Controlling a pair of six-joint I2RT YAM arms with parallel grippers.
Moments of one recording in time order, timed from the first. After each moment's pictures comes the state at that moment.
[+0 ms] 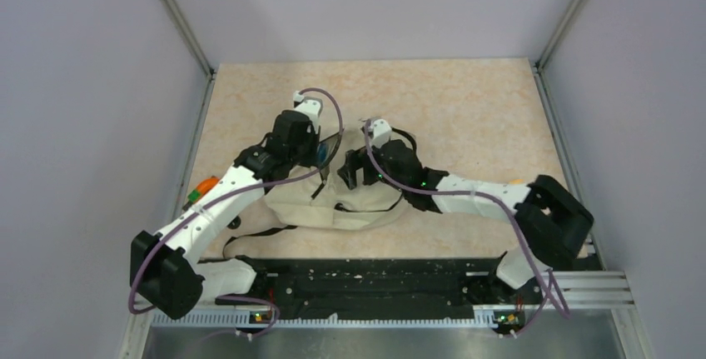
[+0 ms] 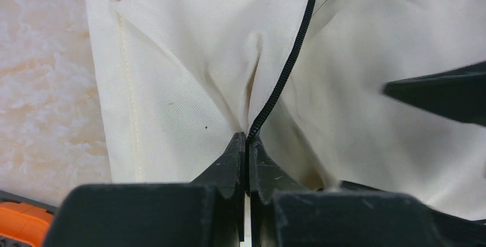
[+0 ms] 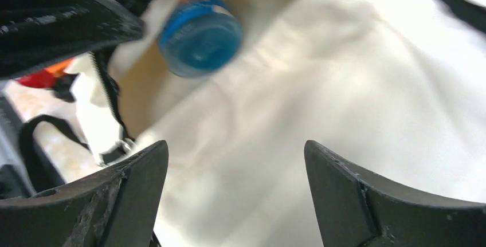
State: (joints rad) left arm -0.53 1.22 1.01 -0.46 -0.16 -0.18; right arm 0.92 1.63 0.89 0.42 0.06 0.36
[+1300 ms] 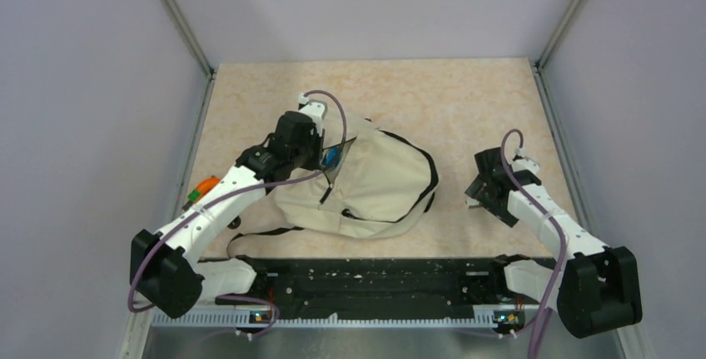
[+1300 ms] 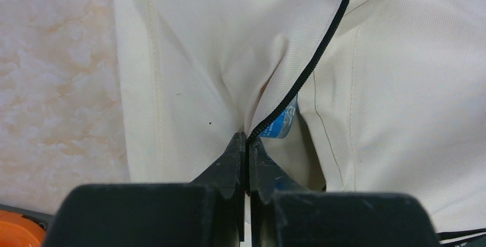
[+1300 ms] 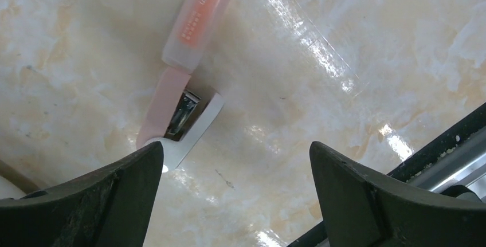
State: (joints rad) left arm -0.54 1.22 1.01 -0.49 -0.11 -0.20; right arm 0.22 1.10 0.65 -0.80 0.46 0.91
